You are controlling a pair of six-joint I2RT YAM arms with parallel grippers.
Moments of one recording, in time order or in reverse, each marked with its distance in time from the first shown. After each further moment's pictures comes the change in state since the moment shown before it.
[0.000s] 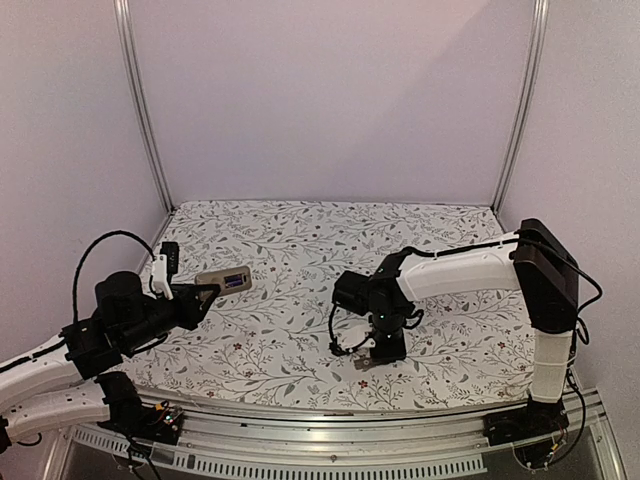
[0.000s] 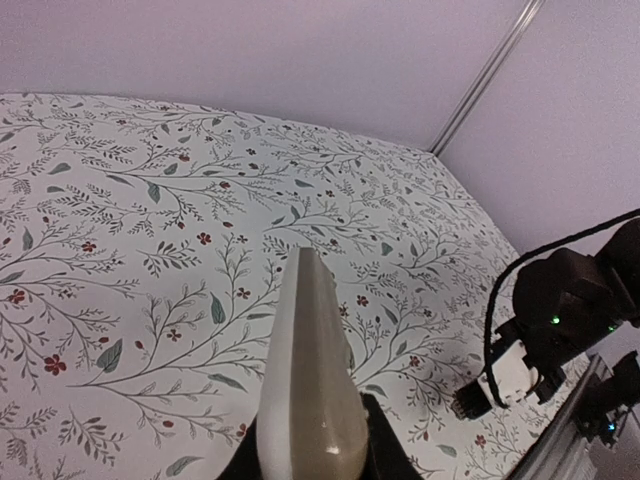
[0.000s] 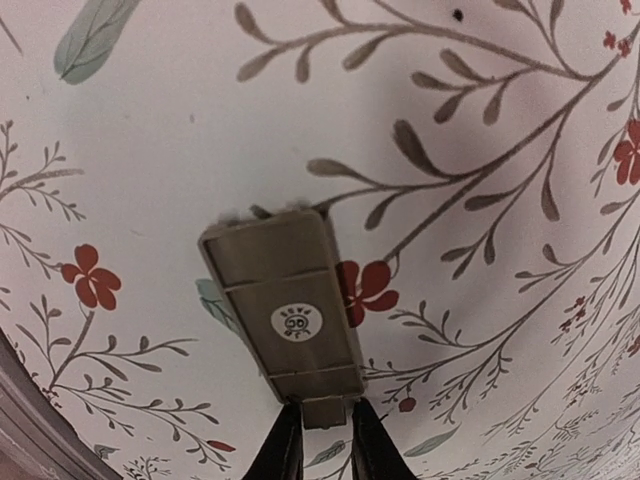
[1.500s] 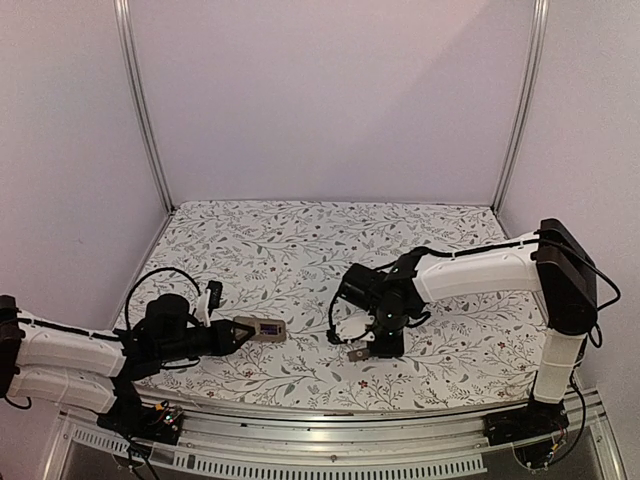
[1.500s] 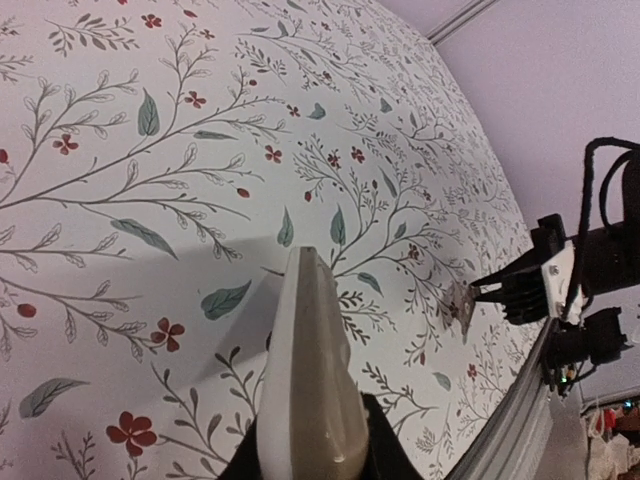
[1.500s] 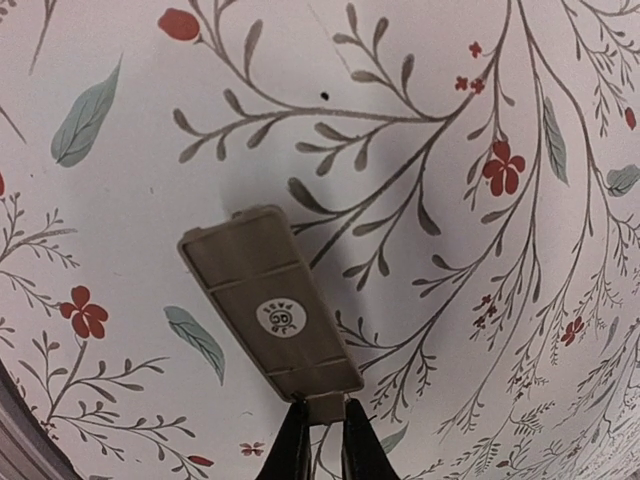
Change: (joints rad) left arm 0.000 0.509 -0.185 0.509 0.258 -0.239; right arm 0.000 -0.095 -0.086 0.161 0.025 0.051
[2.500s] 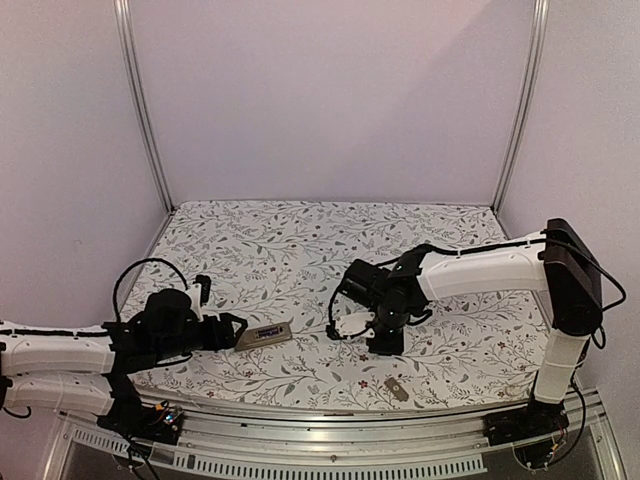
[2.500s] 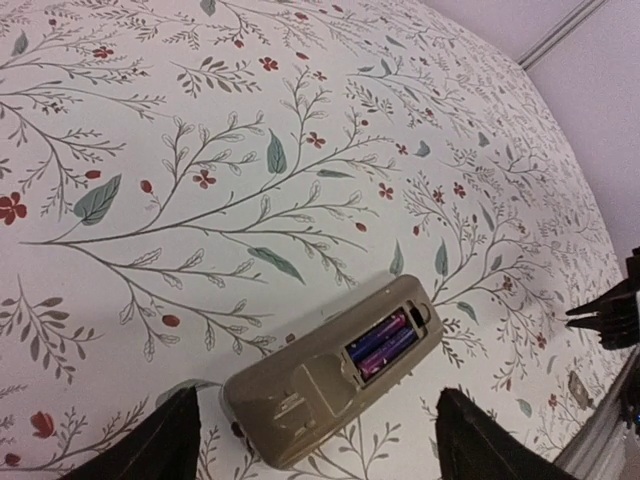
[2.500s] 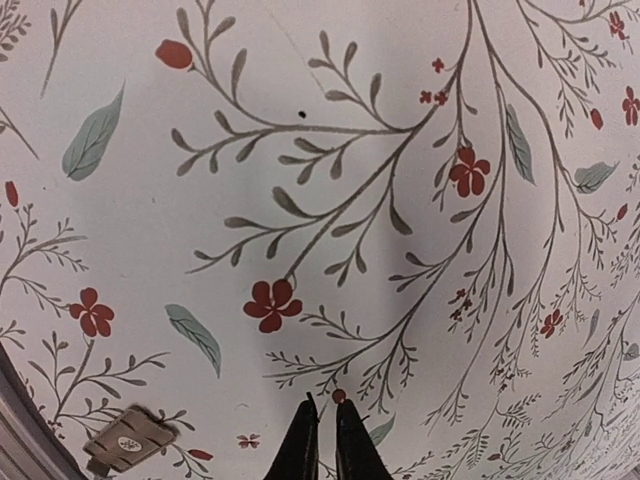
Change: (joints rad) left arm -0.011 -0.090 0.083 -0.326 -0.240 0.044; right arm 0.000 -0.027 -0.003 0.010 0.006 0.018
